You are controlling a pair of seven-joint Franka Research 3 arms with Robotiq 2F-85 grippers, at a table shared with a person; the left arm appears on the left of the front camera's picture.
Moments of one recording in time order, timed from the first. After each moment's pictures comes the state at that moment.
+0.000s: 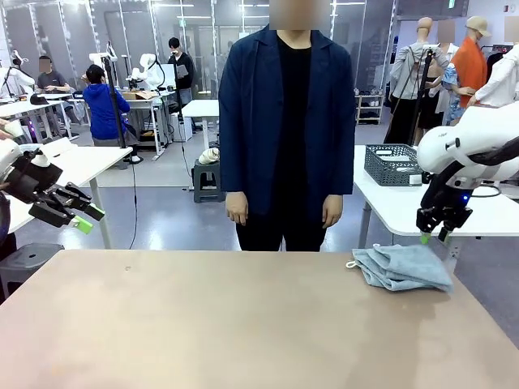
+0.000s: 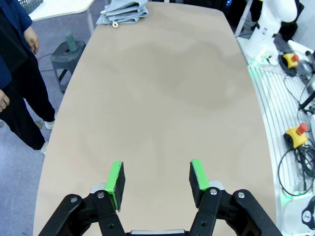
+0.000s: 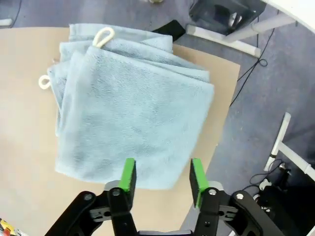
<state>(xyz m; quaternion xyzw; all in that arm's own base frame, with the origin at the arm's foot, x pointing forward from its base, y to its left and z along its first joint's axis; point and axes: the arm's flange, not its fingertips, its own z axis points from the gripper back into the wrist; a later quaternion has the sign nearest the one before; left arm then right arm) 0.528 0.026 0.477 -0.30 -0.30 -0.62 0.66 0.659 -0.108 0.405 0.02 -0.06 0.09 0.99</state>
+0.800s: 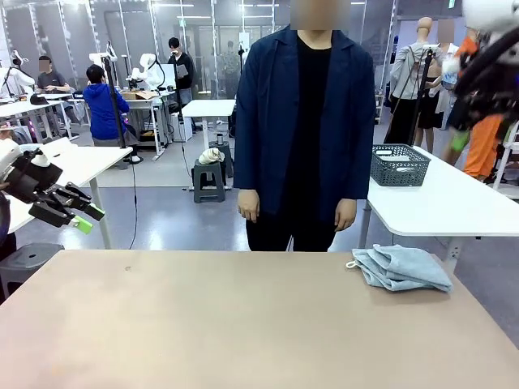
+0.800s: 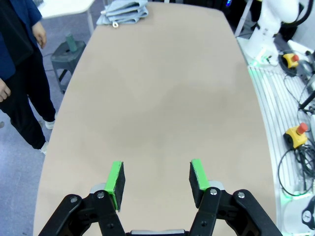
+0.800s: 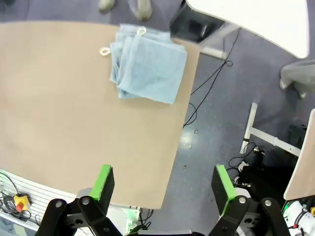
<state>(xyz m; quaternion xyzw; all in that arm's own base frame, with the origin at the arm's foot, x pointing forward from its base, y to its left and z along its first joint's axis) 0.528 0.026 0.477 -0.30 -0.30 -0.62 0.66 0.511 -0.054 0.697 -0.03 -0.12 0.09 0.99</state>
